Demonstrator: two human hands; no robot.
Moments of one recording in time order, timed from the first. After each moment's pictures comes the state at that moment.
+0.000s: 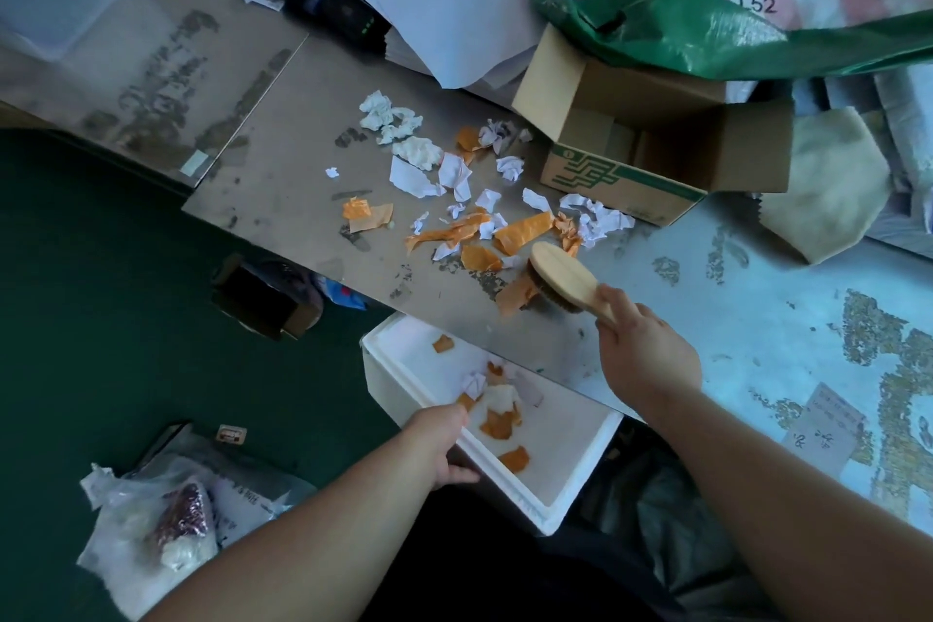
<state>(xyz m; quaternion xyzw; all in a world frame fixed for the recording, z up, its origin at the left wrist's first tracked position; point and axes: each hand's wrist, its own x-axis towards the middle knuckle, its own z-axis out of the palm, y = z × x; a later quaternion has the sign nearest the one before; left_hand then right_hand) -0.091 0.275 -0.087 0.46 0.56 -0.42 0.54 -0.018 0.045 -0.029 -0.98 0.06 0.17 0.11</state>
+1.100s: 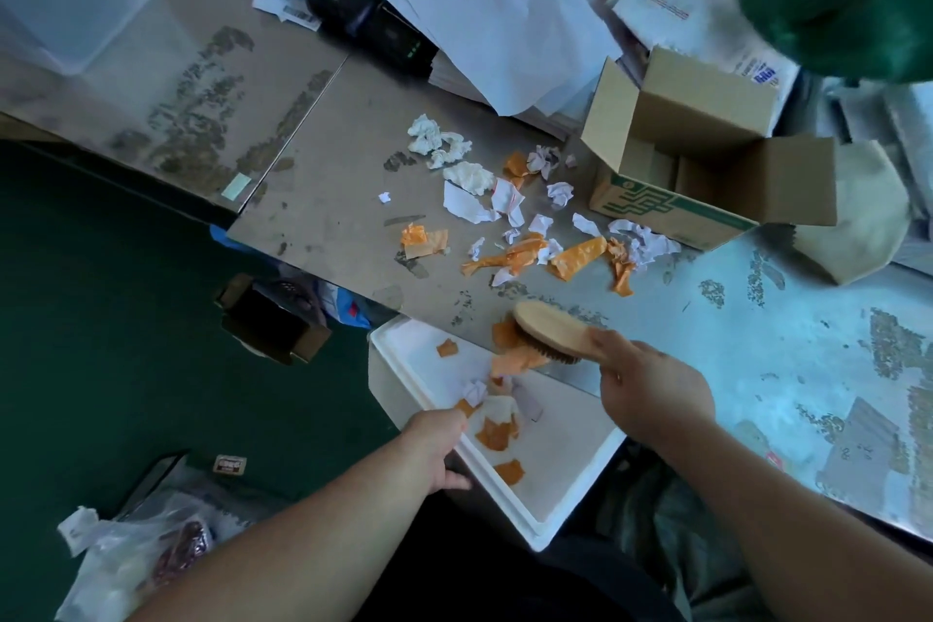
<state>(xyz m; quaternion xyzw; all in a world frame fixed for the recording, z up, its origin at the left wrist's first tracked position) -0.067 0.373 -0.075 0.50 0.50 -0.44 0.56 -0.029 0.135 -0.013 -0.98 0.03 0.20 0.04</state>
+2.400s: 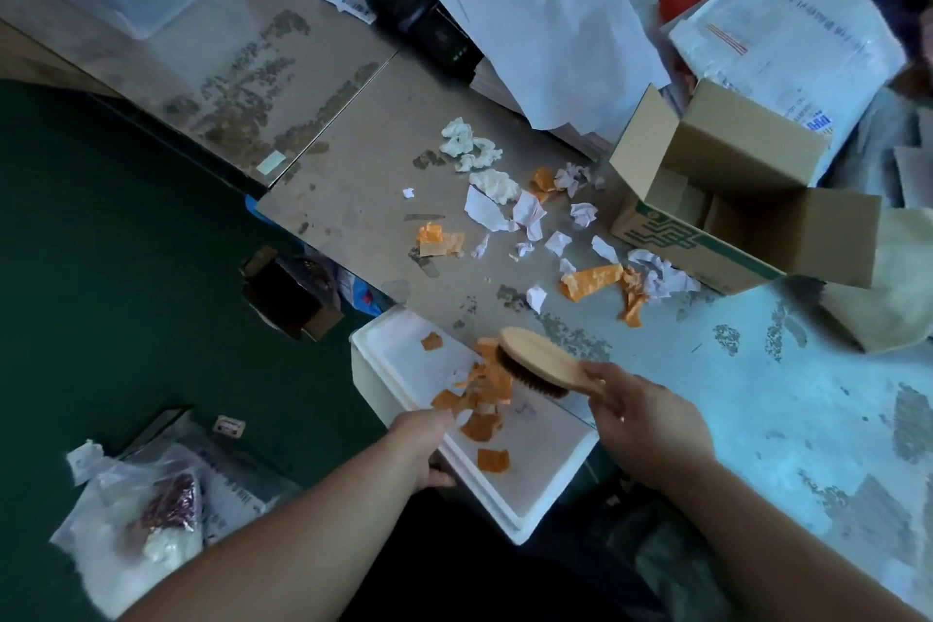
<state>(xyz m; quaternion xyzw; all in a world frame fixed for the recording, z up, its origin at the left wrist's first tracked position) -0.065 0.358 -0.043 0.48 0.55 -0.37 0.58 -0.020 0.119 -0.006 -0.97 -0.02 0.23 0.10</state>
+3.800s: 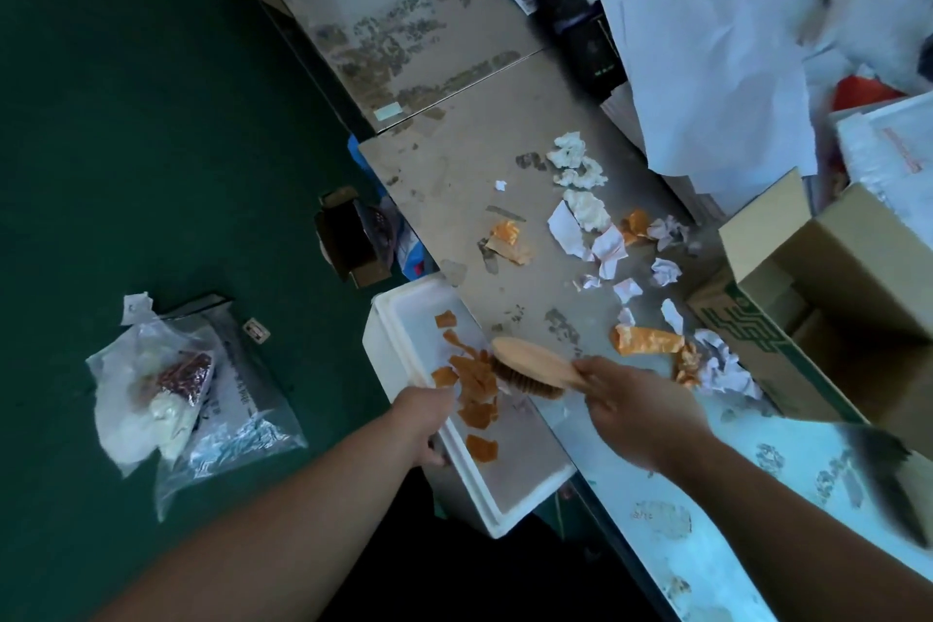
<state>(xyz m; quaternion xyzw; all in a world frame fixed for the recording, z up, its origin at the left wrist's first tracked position) -0.062 0.356 -0.076 0.38 0.64 -0.28 0.60 0.076 0.149 -0.002 -0.90 -0.30 0.30 -0.01</state>
